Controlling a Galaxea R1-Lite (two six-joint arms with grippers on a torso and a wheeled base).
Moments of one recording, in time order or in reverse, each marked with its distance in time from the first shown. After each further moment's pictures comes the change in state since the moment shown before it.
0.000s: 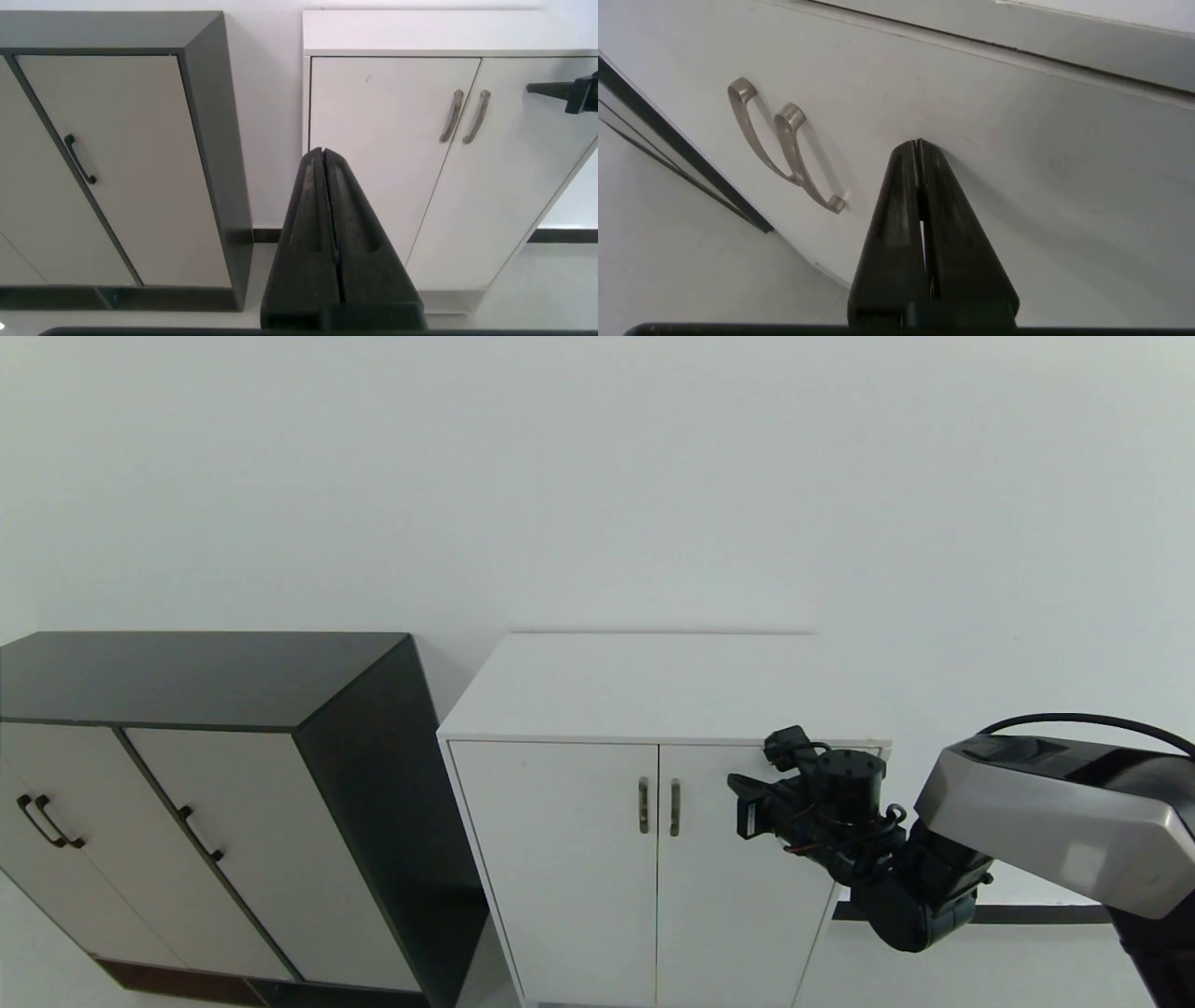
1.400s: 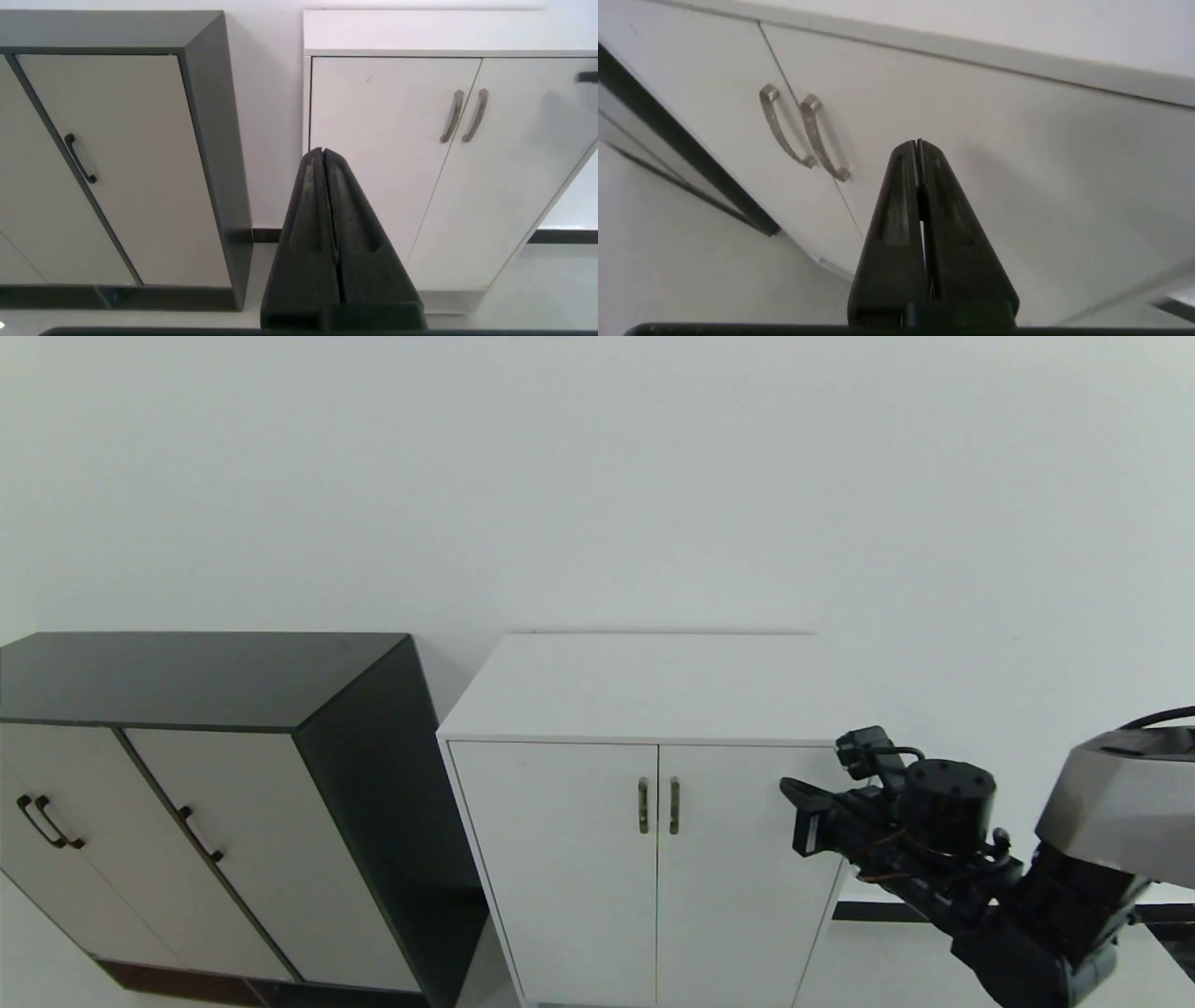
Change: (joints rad) left arm 0.000 0.000 0.000 0.000 -0.001 -0.003; right arm 0.011 -0.280 0.422 -0.163 -0.079 0.041
